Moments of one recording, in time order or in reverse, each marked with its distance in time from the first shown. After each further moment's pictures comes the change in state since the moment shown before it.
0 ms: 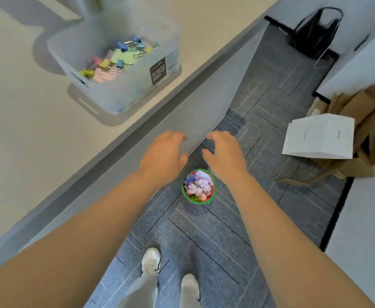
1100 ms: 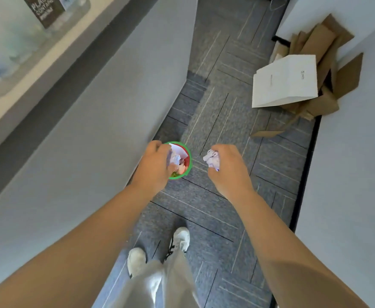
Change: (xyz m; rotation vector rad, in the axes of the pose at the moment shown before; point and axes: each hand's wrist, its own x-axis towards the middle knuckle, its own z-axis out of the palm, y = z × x) left_hand 0.007 0.006 0.140 -0.087 -0.233 0.036; right_hand -0.072 0.116 0.056 0.143 0.020 0.337
